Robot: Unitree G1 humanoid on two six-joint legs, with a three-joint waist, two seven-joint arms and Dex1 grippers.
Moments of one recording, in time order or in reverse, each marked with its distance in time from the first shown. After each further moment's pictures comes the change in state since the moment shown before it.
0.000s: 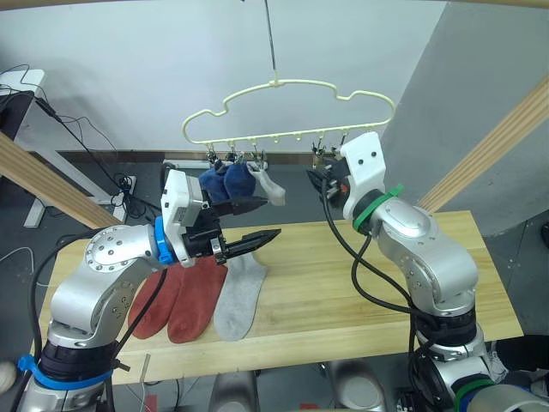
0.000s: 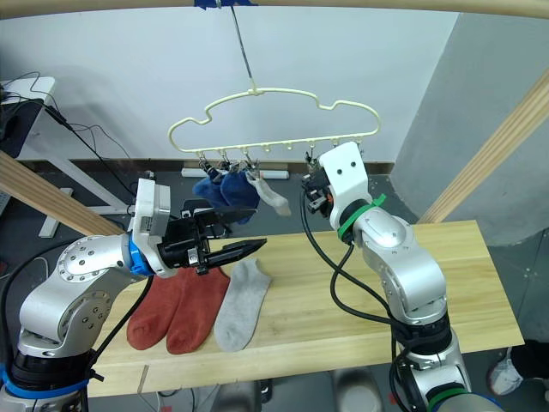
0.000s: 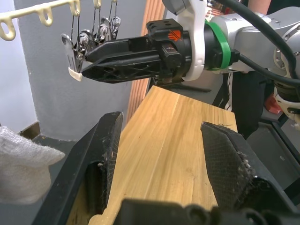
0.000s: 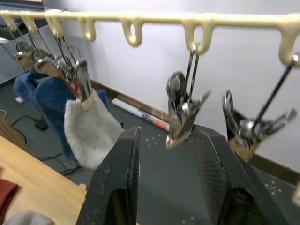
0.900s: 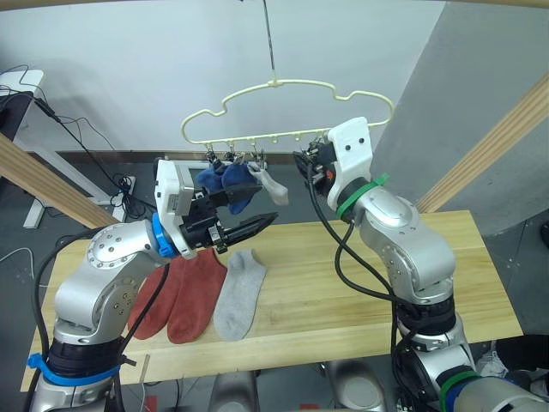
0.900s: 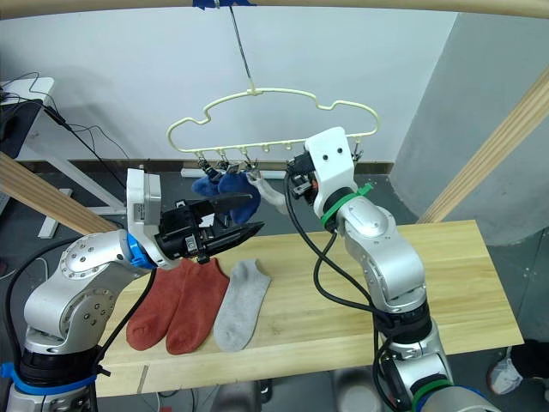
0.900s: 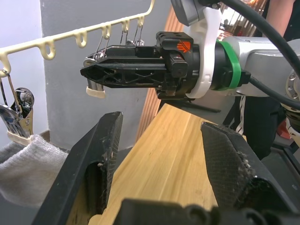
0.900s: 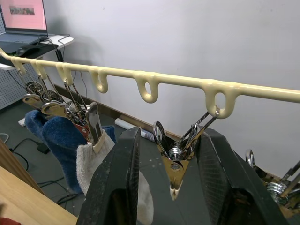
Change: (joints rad) left arm -0.018 -0.052 0.030 0.020 -0.036 0.021 0.073; right arm -0.043 0.110 0.008 0.086 -0.031 -0.086 -0.040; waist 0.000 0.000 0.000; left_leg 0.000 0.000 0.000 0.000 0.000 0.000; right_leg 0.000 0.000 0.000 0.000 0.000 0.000
